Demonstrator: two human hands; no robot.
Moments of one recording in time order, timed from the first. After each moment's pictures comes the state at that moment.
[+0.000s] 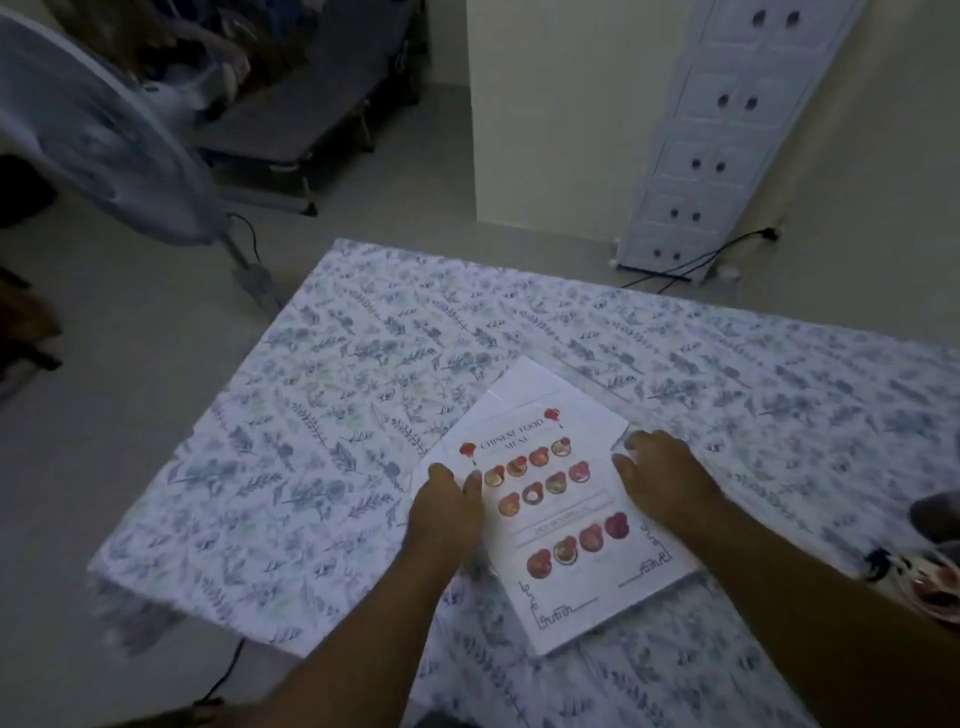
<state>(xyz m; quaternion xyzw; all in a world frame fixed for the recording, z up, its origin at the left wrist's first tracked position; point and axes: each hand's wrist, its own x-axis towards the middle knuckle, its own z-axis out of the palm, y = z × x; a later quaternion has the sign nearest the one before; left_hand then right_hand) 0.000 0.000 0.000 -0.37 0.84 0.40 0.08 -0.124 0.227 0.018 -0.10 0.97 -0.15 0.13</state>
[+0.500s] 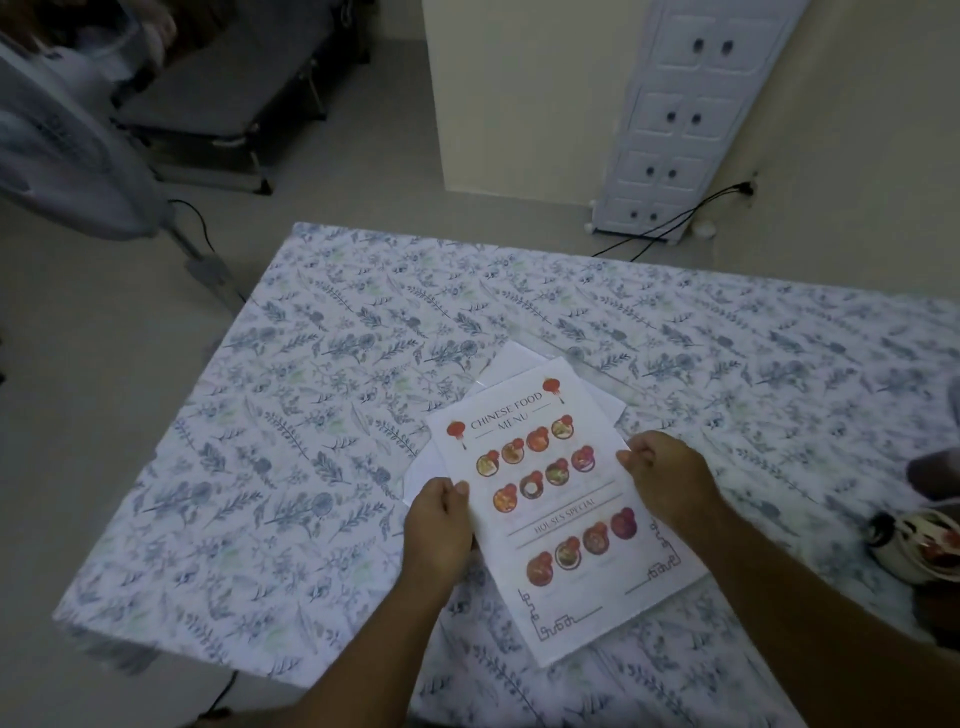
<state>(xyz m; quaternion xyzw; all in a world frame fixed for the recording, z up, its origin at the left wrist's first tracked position) 0.012 -0.007 -0.012 -0.37 0.75 0.54 0.03 -0.111 0.229 0.009 0.06 0.93 -0.32 0.17</state>
